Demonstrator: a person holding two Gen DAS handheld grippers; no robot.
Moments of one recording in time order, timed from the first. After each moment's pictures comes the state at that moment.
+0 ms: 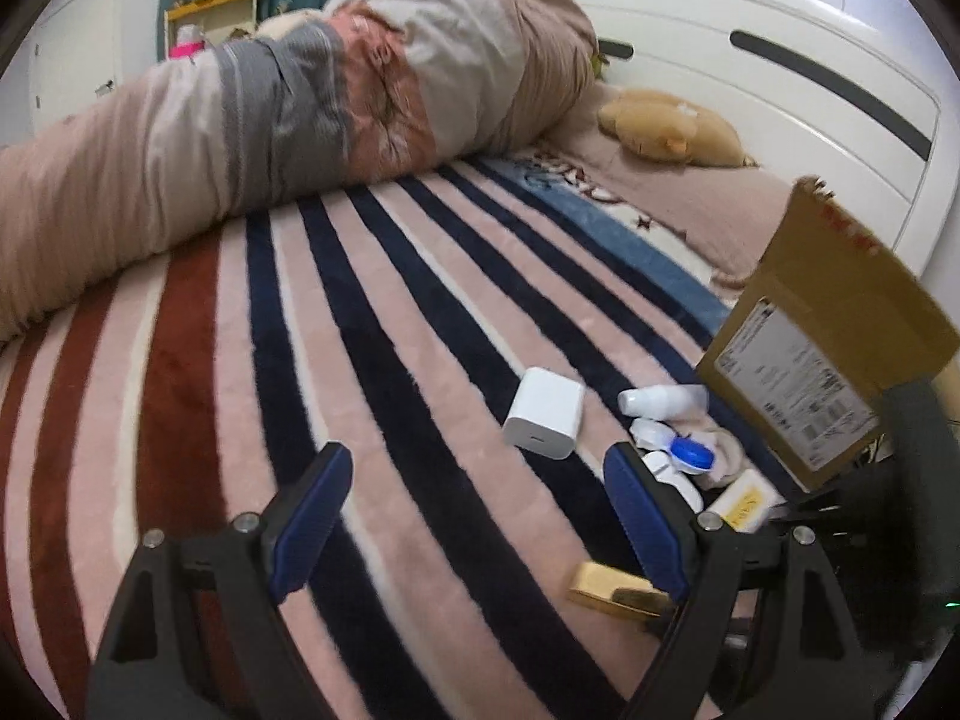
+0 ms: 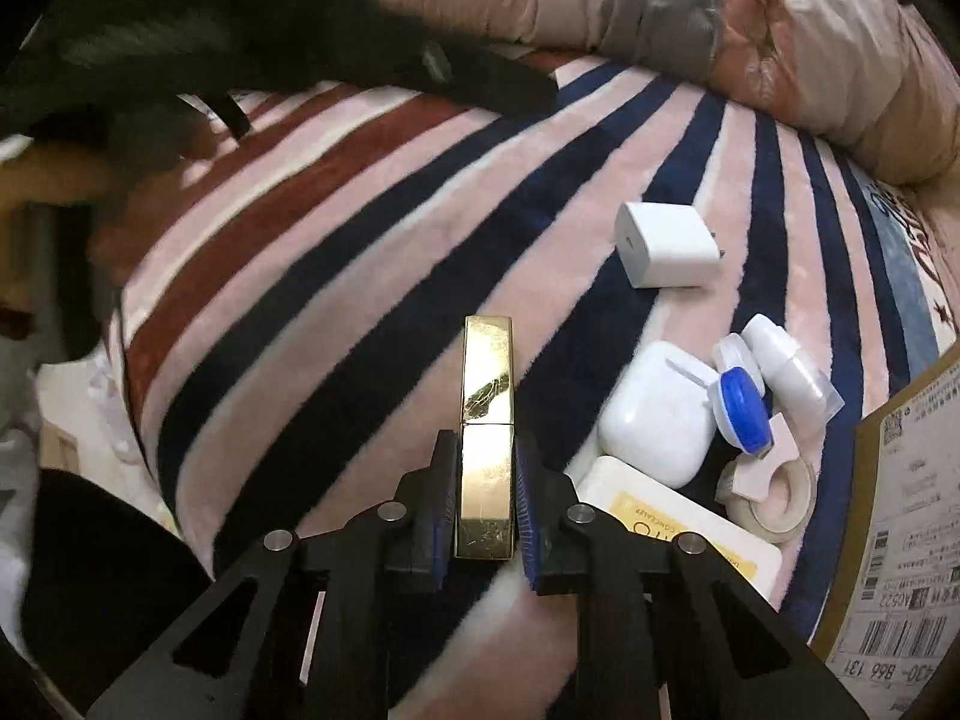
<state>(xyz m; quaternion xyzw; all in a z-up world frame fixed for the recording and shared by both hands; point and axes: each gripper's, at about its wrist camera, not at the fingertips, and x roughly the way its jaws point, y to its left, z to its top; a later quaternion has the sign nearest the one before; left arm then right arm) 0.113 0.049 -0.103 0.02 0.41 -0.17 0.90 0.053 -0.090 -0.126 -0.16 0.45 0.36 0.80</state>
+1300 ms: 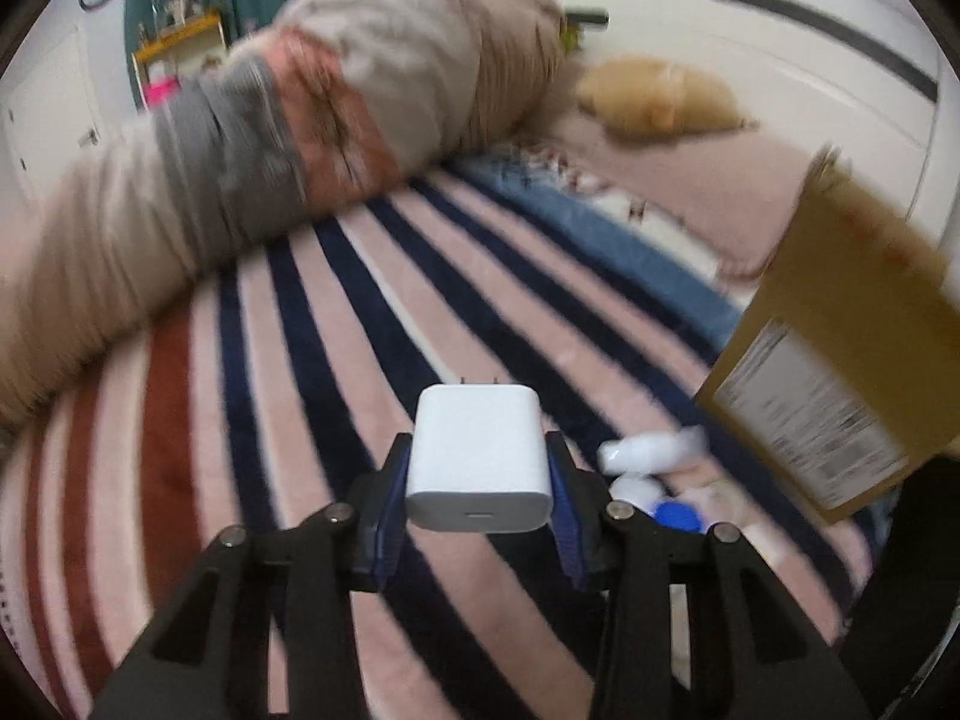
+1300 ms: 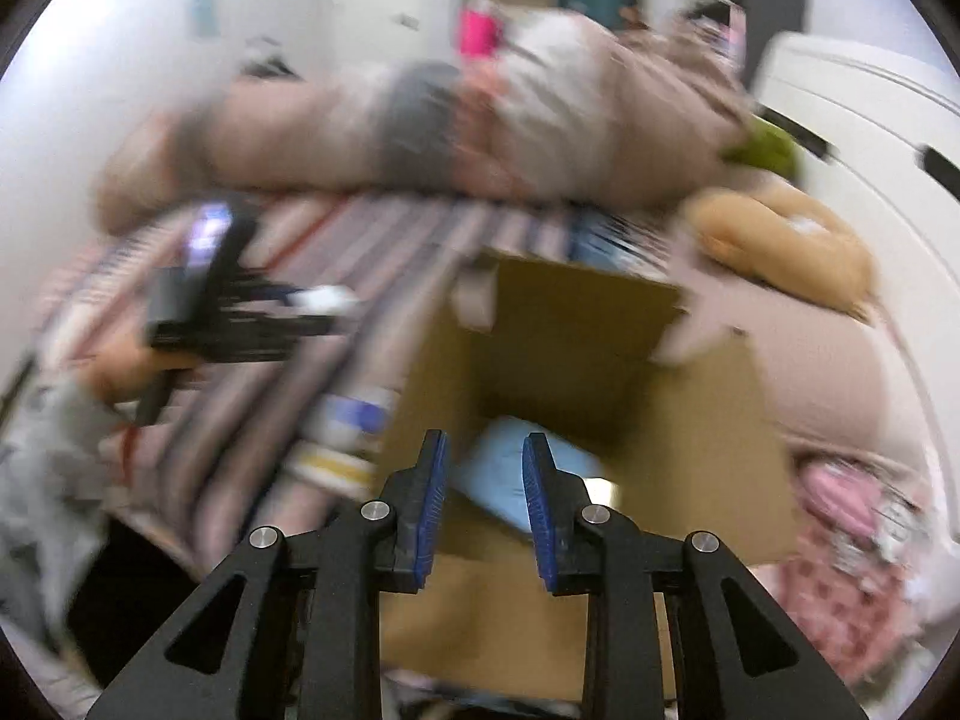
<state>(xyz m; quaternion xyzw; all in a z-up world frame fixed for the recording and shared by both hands) 0.140 -0.006 -0.061 0.09 0.40 -0.16 0.90 0.012 -0.244 0.043 -0.10 0.37 0.27 0.88</state>
